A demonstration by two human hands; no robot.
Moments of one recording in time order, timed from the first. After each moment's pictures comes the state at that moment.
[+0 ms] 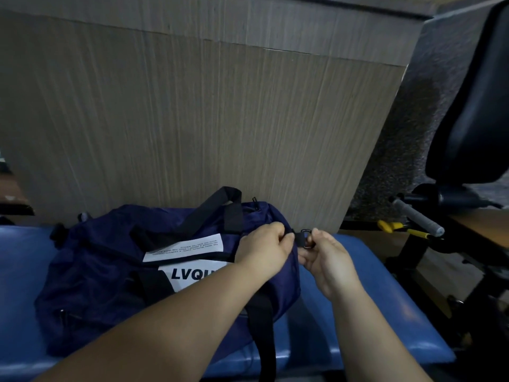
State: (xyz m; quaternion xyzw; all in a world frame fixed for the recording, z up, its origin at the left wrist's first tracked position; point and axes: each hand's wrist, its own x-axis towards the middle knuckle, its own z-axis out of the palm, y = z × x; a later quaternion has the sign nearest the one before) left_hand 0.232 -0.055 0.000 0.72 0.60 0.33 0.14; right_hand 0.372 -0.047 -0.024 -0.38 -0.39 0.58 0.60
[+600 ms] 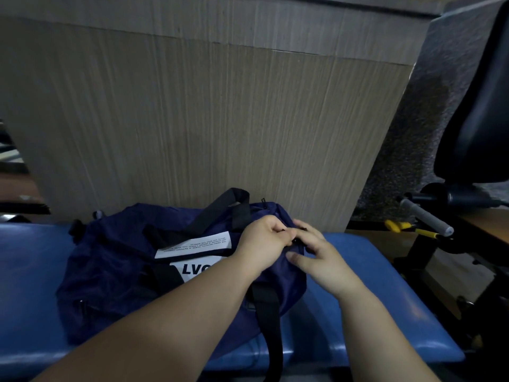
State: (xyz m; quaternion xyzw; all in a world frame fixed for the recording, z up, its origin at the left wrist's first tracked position) left_hand 0.218 -0.066 0.012 0.60 0.56 0.45 0.36; right_hand 0.373 -0.056 -0.024 -0.44 -0.74 0.34 0.39
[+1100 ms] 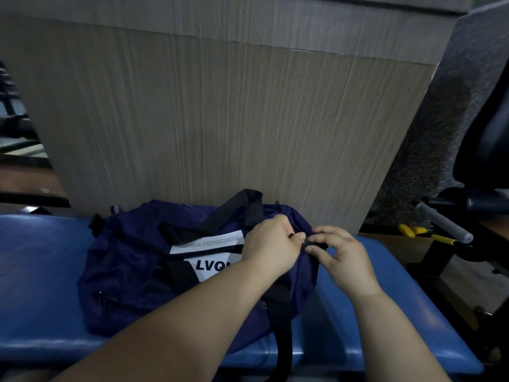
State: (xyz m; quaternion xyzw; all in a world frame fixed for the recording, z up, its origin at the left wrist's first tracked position) left_hand 0.211 -0.081 0.023 0.68 0.64 0.34 0.14; right_hand 0.379 -0.048 -0.030 -0.47 -0.76 0.10 0.44
